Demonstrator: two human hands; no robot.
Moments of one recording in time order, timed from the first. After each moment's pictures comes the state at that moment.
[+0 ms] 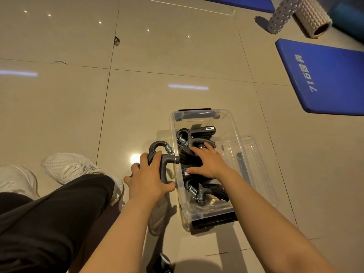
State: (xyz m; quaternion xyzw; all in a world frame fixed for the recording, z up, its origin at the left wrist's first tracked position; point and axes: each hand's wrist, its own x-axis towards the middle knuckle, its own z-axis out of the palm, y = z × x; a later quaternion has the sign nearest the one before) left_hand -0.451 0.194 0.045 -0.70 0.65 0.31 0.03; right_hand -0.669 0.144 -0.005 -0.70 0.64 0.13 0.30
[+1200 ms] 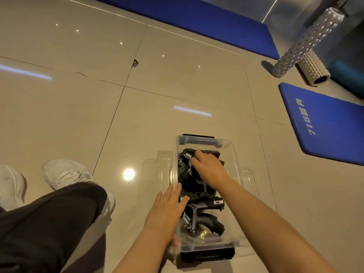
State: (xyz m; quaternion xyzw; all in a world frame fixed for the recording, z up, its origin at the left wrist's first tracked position) left_hand -0.493 0.211 0.045 -0.48 0.82 0.29 0.13; right_hand -0.658 0.094 0.039 -0.89 0.45 0.07 -0.04
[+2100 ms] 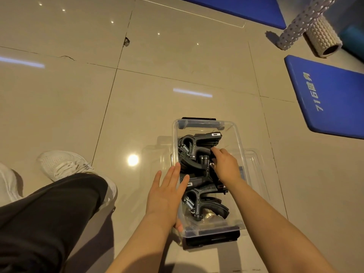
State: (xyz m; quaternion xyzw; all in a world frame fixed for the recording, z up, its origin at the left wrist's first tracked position) left_hand -0.494 0.203 0.042 -0.49 0.82 0.20 0.21; right_hand -0.705 0.123 -0.016 -0.71 0.70 0.01 0.12
